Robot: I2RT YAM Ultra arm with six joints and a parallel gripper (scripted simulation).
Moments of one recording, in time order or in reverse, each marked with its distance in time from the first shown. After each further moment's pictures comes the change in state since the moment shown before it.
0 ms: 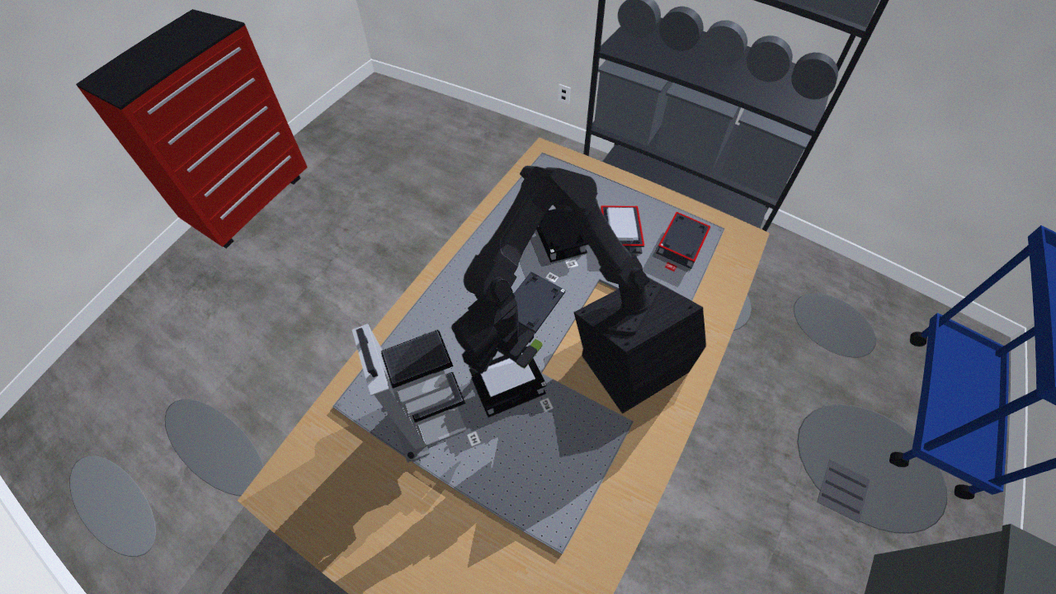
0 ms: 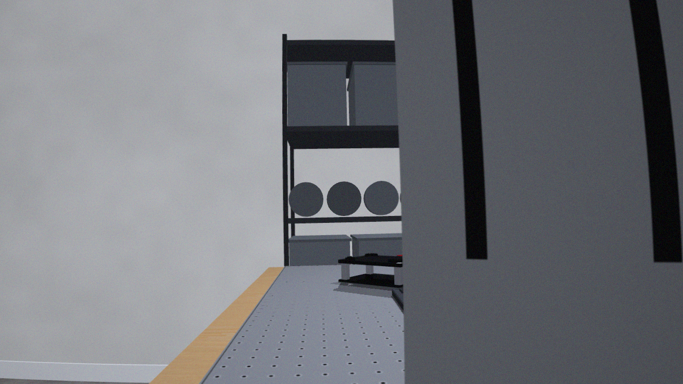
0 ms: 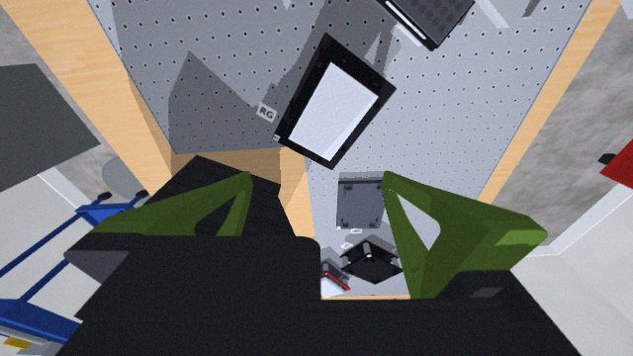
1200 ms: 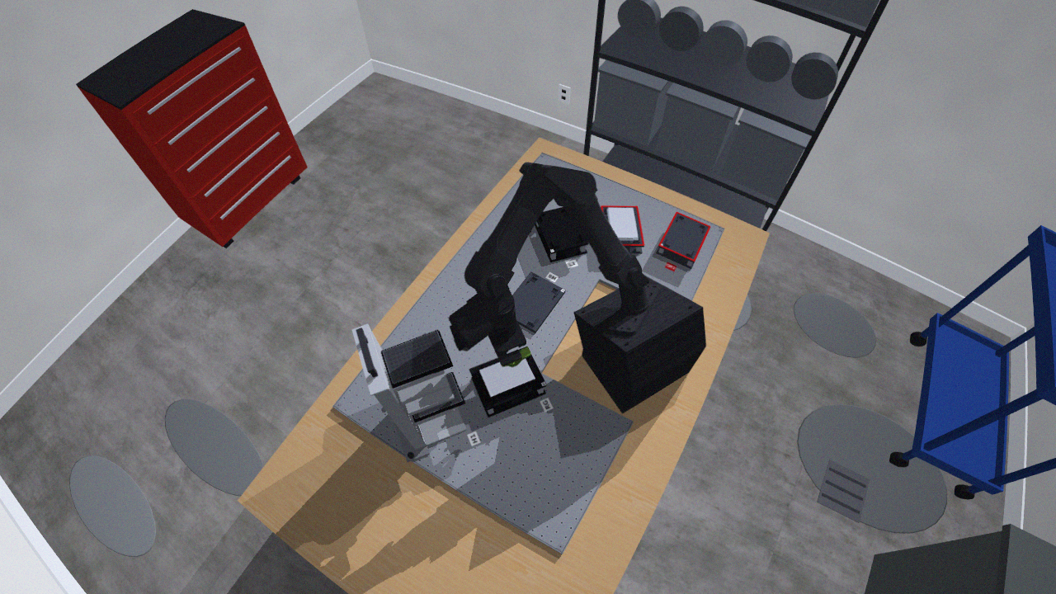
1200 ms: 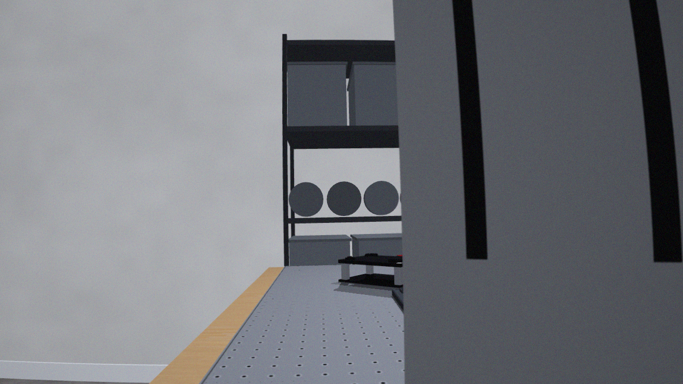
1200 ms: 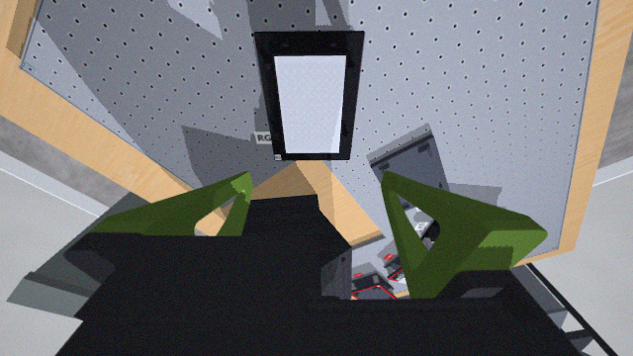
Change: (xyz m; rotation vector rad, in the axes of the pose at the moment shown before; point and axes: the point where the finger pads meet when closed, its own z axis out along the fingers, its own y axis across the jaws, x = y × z) arm 0.019 -0.020 0.028 0.001 0.011 0.551
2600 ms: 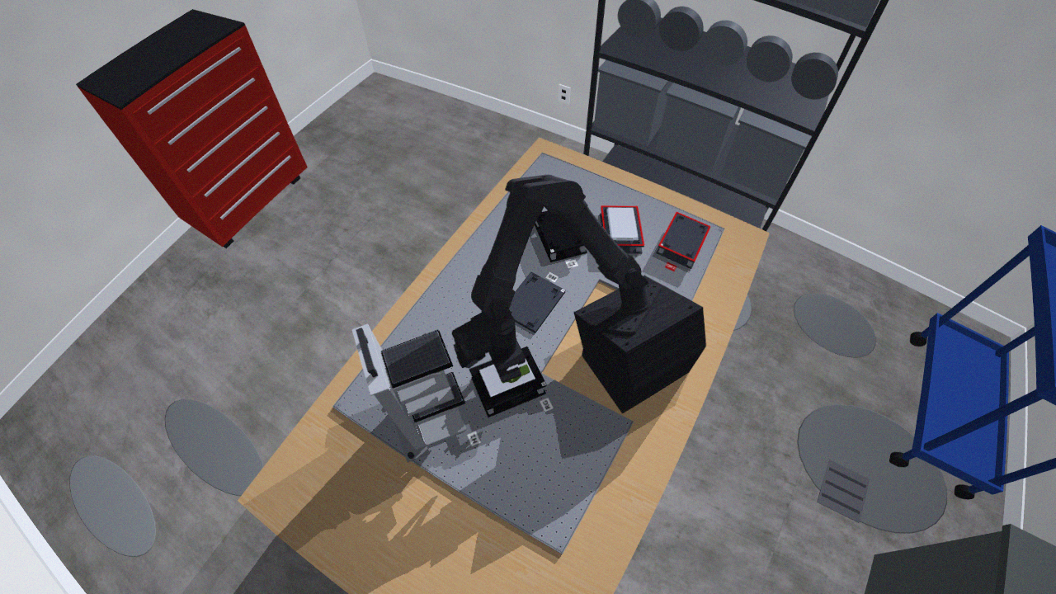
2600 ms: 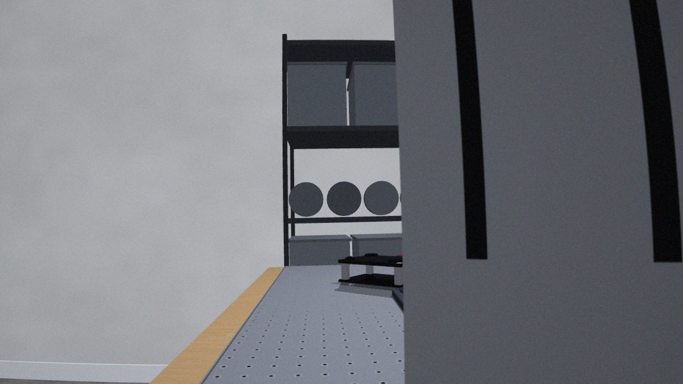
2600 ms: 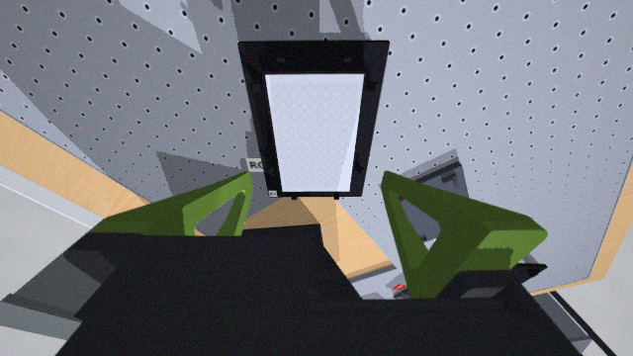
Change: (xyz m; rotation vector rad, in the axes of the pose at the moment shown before) arm -0.009 0.005 0.074 -0.004 -0.022 -0.001
